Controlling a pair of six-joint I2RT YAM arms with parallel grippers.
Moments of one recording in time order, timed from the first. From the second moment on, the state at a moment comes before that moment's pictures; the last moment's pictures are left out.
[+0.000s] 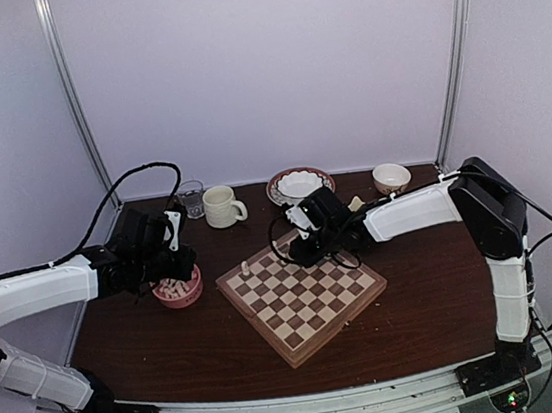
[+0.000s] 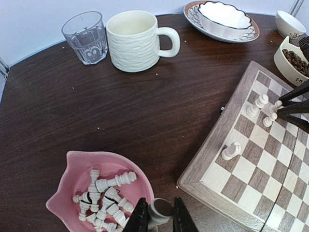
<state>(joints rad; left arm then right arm) -0.64 1.30 0.79 -0.19 -0.24 -0.24 0.78 2.04 1.34 -0.06 0.01 0.15</state>
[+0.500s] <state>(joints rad) -0.63 1.30 0.79 -0.19 -0.24 -0.24 0.78 2.04 1.30 -0.06 0.01 0.14</state>
